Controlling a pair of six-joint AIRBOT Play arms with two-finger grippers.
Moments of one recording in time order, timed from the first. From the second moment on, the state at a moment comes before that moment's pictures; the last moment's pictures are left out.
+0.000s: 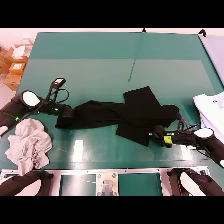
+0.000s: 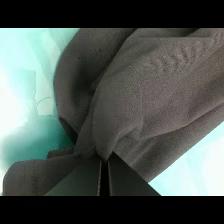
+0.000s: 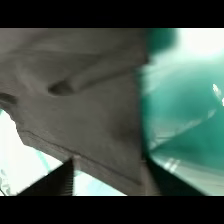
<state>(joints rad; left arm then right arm) -0.12 -1.14 0.77 1.05 -0.89 -1.09 -0.18 -0.90 0.23 -0.68 0.94 1.41</state>
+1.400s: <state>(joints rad) -0.12 -1.14 0.76 1.04 -1.04 -1.09 -0.25 -1.61 1.24 -0.41 0.94 1.21</state>
